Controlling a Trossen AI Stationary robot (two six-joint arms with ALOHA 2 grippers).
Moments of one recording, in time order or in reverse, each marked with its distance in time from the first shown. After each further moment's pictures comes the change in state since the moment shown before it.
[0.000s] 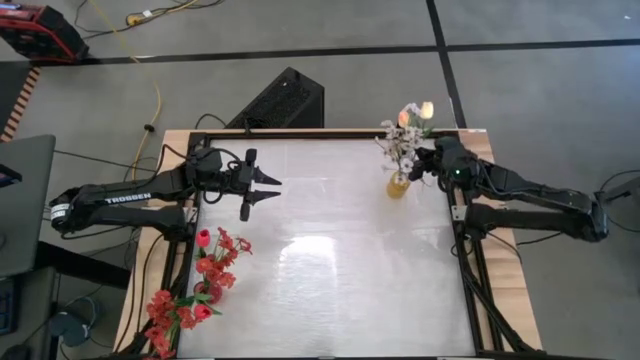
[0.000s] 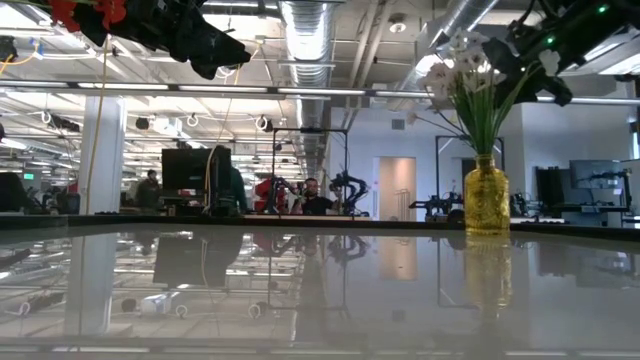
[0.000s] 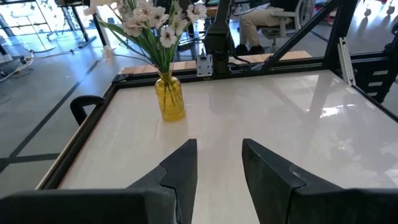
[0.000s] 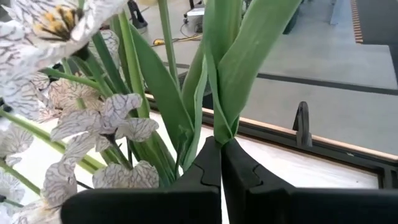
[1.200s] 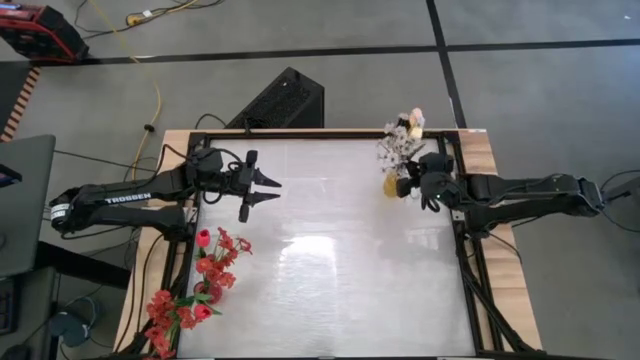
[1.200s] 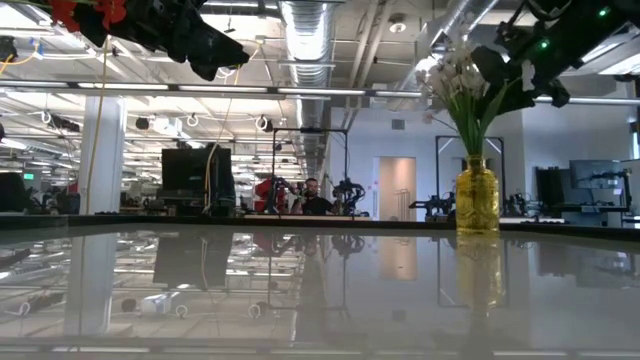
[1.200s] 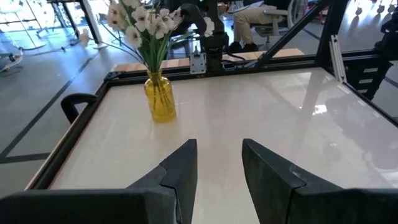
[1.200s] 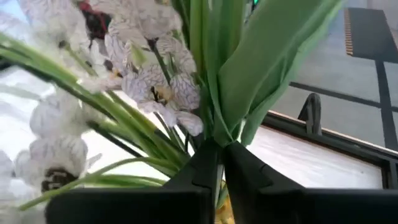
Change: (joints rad) left arm 0.000 0.000 0.000 -0.015 0.026 -0.001; right arm 0.298 0.161 0.000 -0.059 0.249 0.160
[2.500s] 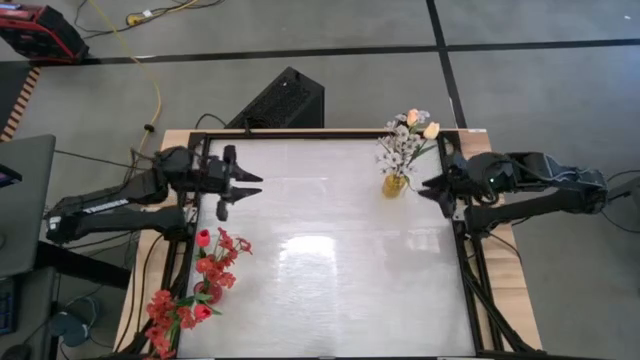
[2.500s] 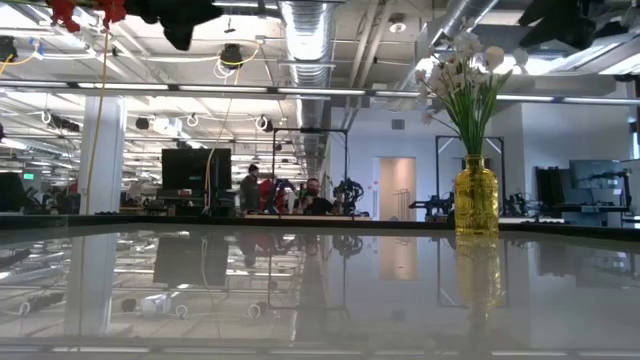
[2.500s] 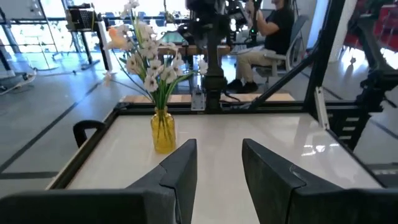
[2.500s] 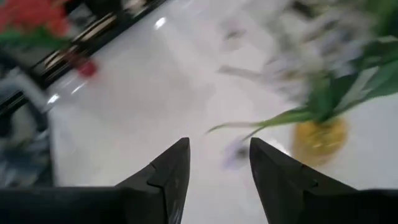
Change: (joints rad) left arm 0.000 -0.230 0.036 -0.107 -0.008 -0.126; right arm 0.080 -0.124 0.435 -0.529 -0.640 -0.032
